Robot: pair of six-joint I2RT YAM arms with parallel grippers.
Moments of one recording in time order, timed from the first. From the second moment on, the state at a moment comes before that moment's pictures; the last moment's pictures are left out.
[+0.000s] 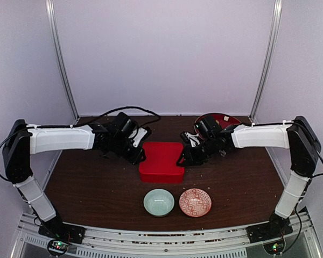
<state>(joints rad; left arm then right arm) -0.79 1.68 1.18 -0.43 0.02 -0.10 0.69 1.77 1.18 -0.35 -0.45 0.46</state>
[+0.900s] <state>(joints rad) -0.62 1.98 1.44 -0.35 0.08 -0.08 0.56 2.04 1.50 -0.32 -0.40 0.47</state>
